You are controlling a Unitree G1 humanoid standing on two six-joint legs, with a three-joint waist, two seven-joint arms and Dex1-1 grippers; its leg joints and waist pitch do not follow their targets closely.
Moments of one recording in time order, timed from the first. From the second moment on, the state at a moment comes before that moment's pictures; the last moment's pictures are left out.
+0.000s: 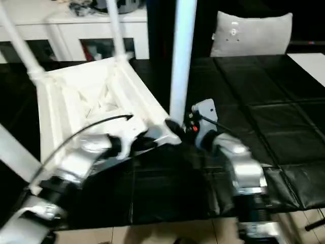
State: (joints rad) left arm -0.55 0.20 -0.28 0.46 0.06 0.22 -0.88; right arm -0.39 -0.29 -0.01 0.16 0.22 0.38 0.74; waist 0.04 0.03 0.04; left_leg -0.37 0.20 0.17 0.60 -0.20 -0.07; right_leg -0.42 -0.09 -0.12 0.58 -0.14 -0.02
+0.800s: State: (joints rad) left arm -0.55 0.39 -0.38 0.53 0.00 -0.11 -1.37; right arm -0.41 -0.53 0.17 0.29 0.28 0.20 1.41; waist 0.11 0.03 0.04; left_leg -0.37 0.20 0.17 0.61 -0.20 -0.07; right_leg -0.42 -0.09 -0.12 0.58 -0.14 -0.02
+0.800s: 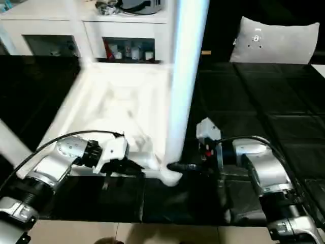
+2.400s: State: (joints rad) left arm -0.56 0.10 -0.30 0.44 0.10 0.34 -0.76; right arm -0.41 -0.20 -0.03 0.33 0.16 0.30 0.57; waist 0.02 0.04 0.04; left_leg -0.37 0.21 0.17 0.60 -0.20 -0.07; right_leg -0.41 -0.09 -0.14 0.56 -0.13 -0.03
